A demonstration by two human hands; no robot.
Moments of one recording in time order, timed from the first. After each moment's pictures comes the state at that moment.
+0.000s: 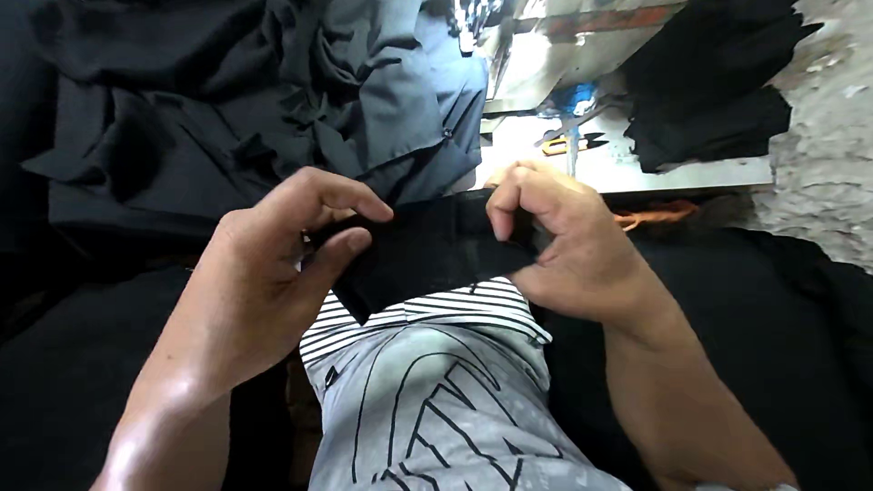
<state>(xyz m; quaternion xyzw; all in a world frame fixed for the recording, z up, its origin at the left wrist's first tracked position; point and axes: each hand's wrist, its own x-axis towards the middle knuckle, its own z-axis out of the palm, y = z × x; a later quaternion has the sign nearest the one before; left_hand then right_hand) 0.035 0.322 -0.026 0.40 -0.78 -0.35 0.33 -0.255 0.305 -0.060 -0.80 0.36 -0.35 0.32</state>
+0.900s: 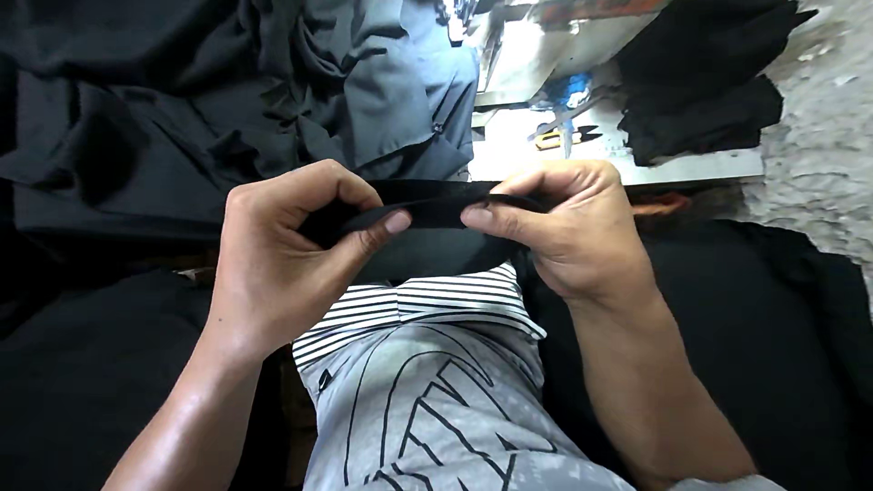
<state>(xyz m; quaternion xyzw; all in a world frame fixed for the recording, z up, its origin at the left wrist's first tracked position) 0.009 0.301 -0.045 0.40 -0.75 -0.33 0.40 -0.243 0.303 -0.067 -0.57 0.40 -0.51 0.50</state>
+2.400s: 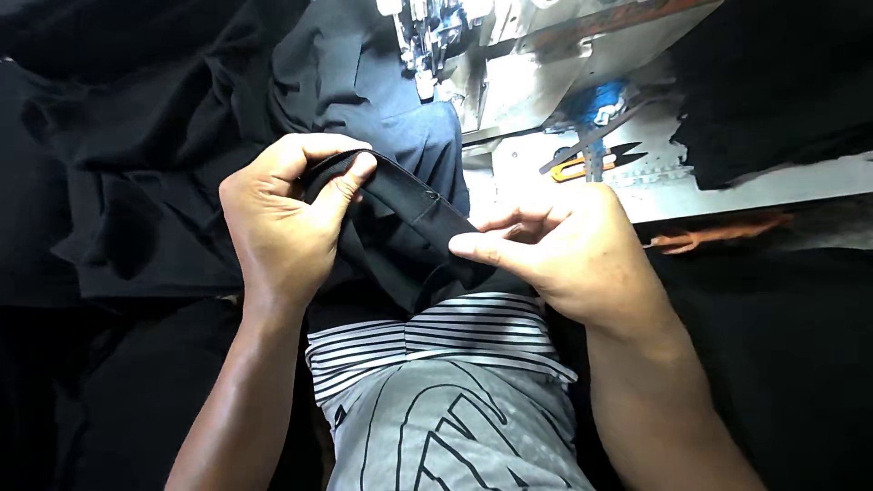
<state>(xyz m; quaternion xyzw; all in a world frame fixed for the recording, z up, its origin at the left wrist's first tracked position) -0.039 0.196 -0.076 0.48 -0.71 -0.25 0.46 -0.279 0.246 -0.094 -0.56 0.50 -0.44 0.50</state>
